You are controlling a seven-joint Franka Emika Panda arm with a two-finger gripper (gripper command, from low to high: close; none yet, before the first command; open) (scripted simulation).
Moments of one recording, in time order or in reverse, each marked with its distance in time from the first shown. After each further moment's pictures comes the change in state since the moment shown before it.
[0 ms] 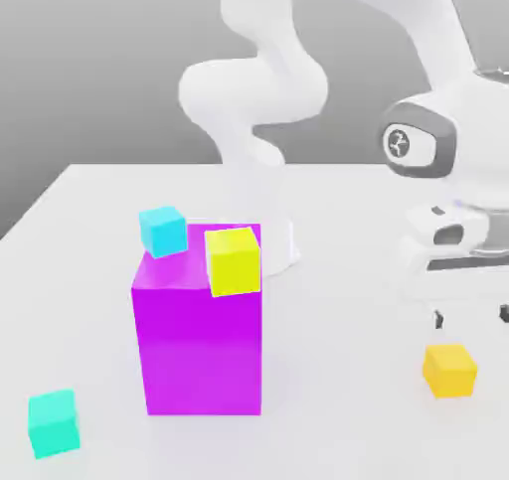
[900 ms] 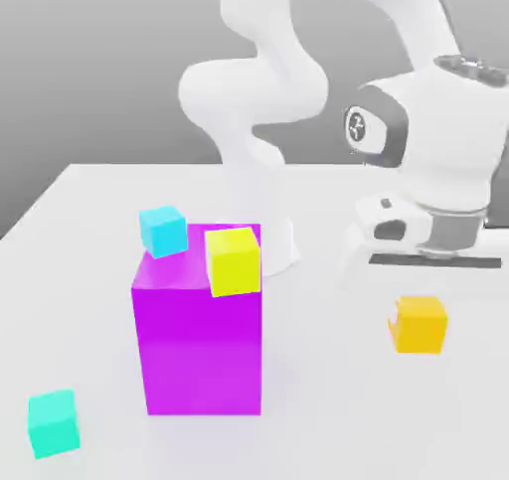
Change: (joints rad) arm -0.131 -0.301 -0.154 0.027 0.164 -0.324 -0.267
